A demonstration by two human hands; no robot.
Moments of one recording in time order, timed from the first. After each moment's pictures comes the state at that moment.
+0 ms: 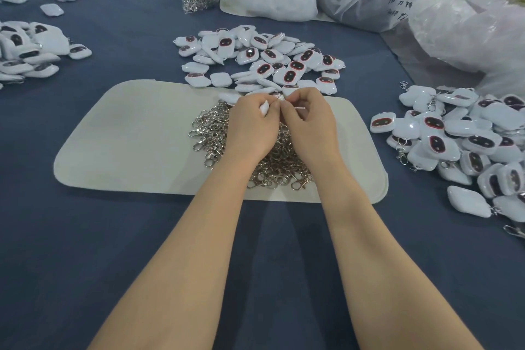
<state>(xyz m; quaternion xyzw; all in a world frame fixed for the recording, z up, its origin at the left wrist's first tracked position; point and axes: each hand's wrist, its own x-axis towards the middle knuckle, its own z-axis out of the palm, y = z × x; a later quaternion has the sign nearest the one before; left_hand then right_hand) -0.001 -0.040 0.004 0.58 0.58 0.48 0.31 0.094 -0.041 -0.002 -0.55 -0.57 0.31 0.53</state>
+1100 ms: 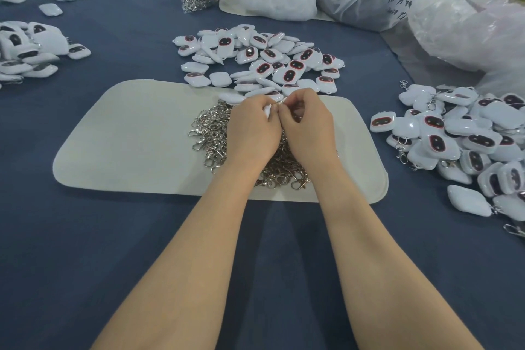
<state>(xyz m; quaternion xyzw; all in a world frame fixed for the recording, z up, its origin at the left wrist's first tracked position) 0.003 -0.043 0.000 0.60 0.63 0.45 0.21 0.095 -0.041 -0.005 -0.57 -0.61 0.24 0.50</state>
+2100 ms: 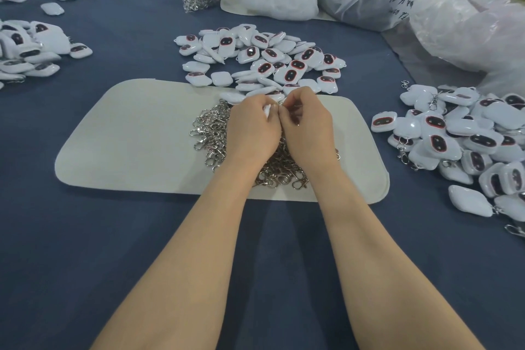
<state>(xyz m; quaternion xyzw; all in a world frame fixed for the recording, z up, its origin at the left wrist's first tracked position) 0.000 -0.041 -0.001 0.61 0.62 0.45 0.19 0.092 -0.042 -0.008 -0.56 -0.63 0.20 0.49</state>
